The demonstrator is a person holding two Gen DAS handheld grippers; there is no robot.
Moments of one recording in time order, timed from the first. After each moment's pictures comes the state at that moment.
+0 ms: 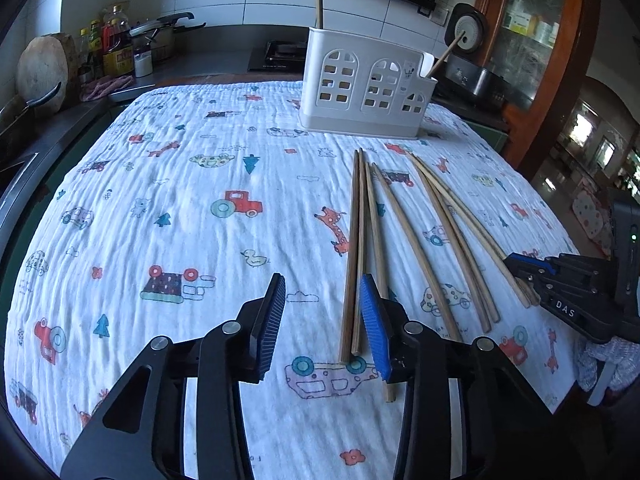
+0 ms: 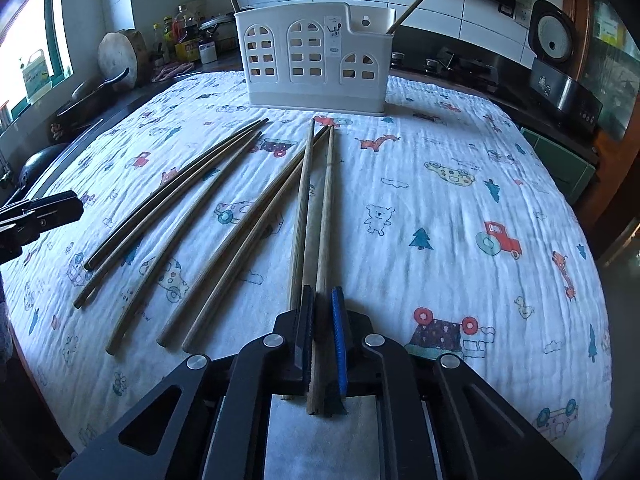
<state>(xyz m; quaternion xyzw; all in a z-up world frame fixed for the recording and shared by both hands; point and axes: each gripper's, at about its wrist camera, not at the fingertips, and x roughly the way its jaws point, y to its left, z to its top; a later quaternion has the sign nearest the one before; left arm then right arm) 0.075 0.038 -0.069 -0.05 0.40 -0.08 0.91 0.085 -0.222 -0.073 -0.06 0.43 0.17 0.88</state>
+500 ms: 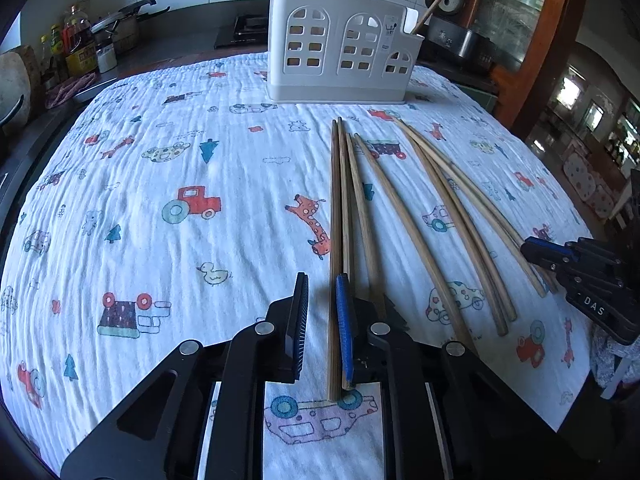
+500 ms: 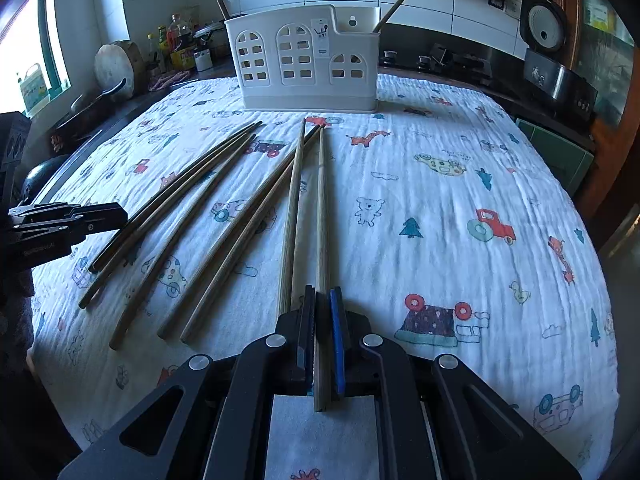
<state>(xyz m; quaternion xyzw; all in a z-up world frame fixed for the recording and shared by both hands) 0.110 0.021 -0.089 -0.02 0.44 -0.12 0.89 0.080 -0.230 -0.074 -0.04 0.43 0.17 0.89</state>
